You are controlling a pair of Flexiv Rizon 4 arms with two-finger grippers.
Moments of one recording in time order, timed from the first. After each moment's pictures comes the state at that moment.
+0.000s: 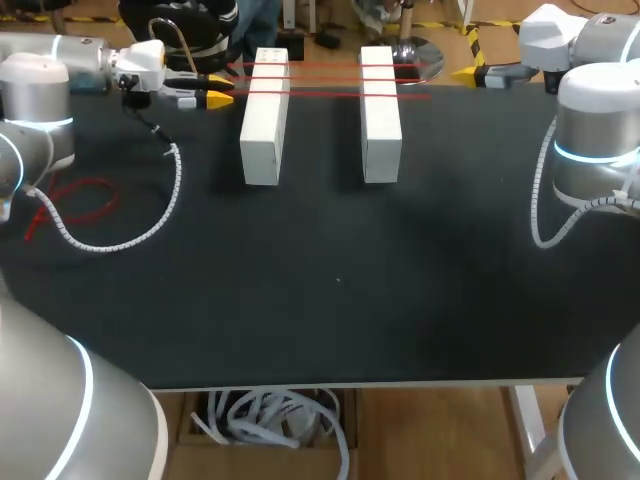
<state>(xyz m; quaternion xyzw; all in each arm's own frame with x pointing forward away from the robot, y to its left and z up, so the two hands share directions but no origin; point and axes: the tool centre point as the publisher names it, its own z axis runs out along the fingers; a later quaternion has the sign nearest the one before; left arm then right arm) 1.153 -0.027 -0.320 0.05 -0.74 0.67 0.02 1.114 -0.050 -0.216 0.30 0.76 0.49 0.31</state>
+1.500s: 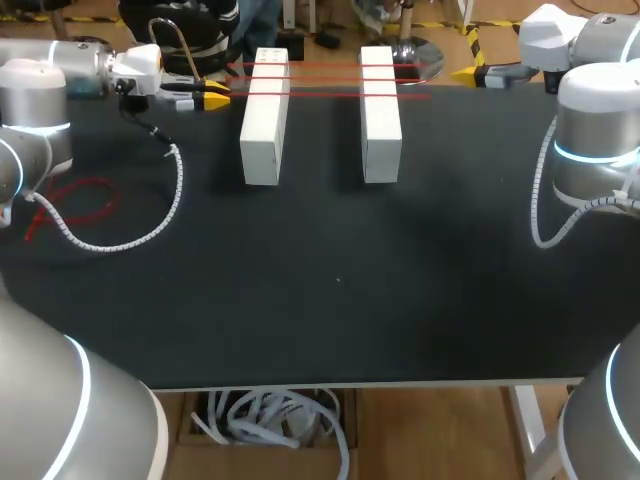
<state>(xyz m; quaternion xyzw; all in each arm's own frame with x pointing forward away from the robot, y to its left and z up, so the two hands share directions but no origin) 1.152 -0.020 -0.328 0.06 -0.73 0.68 0.02 1.114 -0.050 -0.216 0.30 0.76 0.49 0.31</state>
